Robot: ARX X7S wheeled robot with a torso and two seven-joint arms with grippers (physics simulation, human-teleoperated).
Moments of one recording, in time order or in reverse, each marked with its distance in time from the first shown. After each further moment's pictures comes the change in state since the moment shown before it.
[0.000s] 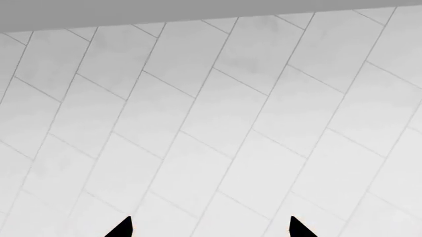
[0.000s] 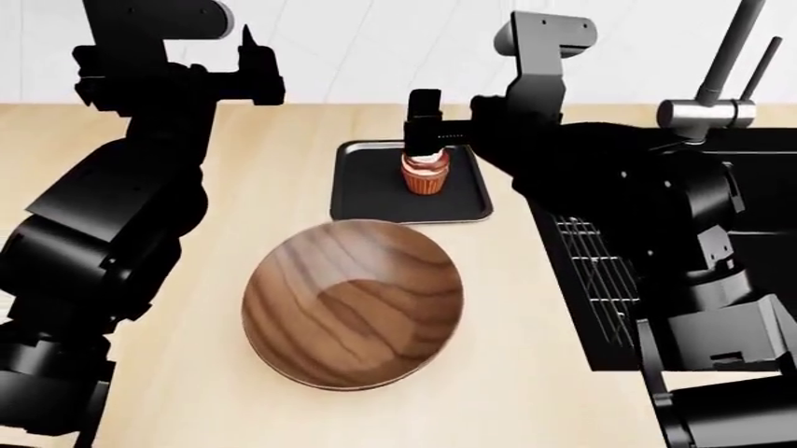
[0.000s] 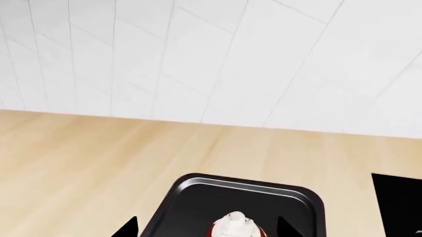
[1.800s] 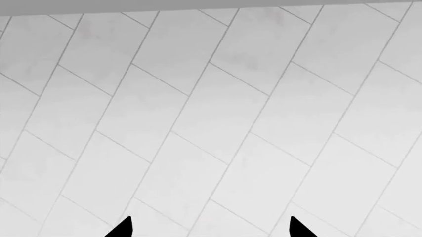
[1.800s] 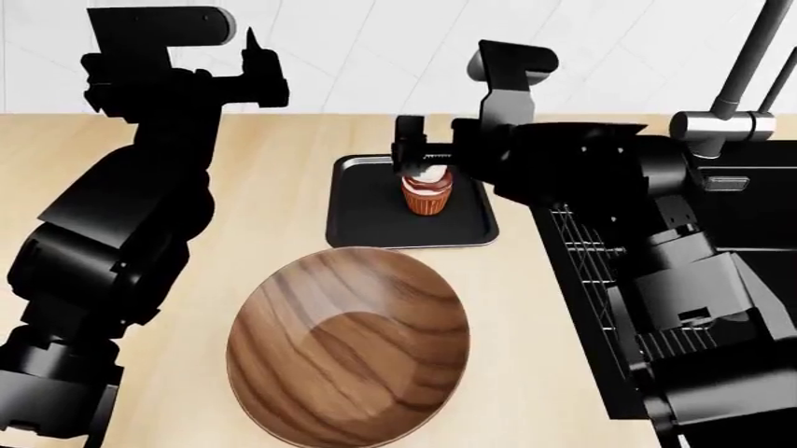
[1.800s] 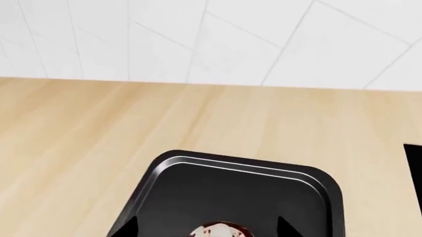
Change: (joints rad) left arm 0.018 0.016 -0.001 -0.023 -0.002 0.054 0.004; right arm 0.104 -0.073 -0.075 0.295 0.003 0.048 -0.054
